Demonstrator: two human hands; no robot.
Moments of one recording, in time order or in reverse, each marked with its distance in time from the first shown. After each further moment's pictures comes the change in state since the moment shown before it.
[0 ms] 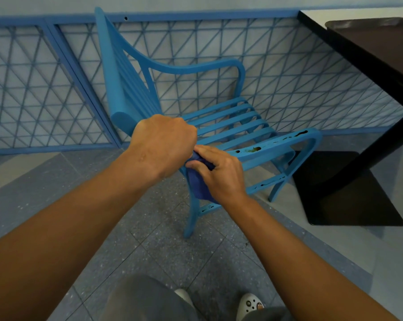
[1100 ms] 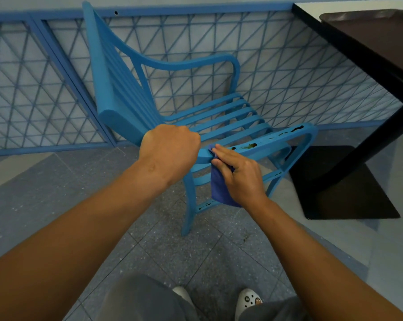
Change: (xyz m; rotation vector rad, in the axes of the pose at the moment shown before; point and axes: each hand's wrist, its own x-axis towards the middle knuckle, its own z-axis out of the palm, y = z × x) left_hand 0.006 0.026 0.016 -0.050 -0.021 -0.042; right_hand -0.018 0.051 -0.030 -0.114 -0.029 0.045
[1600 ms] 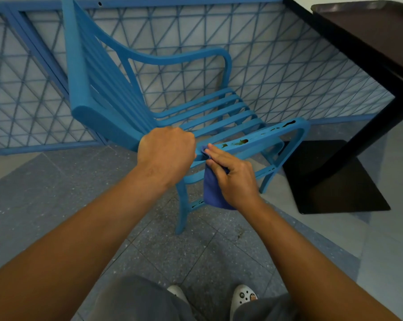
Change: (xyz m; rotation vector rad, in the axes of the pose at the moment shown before) left_hand 0.013 0.022 0.024 -0.047 0.022 -0.057; right_hand -0.011 0.006 -0.001 0.122 -0.001 0.040
